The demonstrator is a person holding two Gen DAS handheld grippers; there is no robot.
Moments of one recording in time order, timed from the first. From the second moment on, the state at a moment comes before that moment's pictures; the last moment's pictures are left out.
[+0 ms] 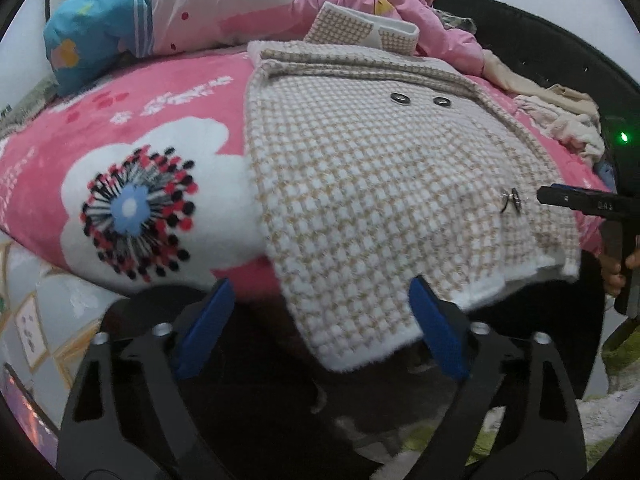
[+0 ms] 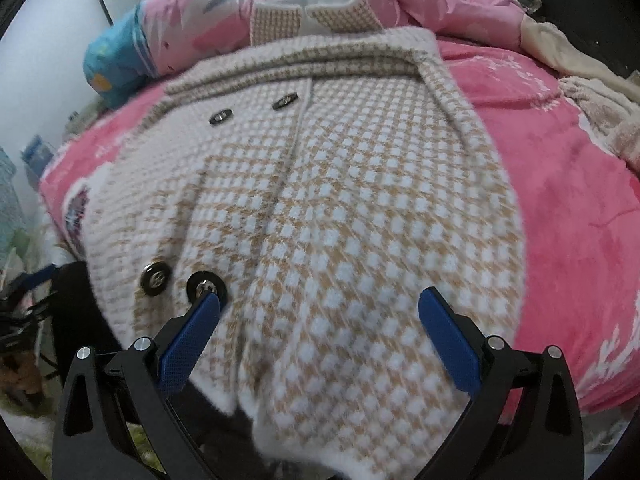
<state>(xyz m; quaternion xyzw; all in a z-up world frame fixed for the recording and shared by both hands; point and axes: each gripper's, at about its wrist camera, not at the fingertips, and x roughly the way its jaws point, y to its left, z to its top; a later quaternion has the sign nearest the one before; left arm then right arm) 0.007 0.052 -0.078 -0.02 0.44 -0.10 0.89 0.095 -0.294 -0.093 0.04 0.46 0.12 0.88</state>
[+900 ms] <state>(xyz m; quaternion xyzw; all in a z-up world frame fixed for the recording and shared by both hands) 0.063 0.050 -0.143 -0.14 0.55 -0.10 0.82 0.036 -0.391 -0.135 0.24 0.47 0.13 0.84</state>
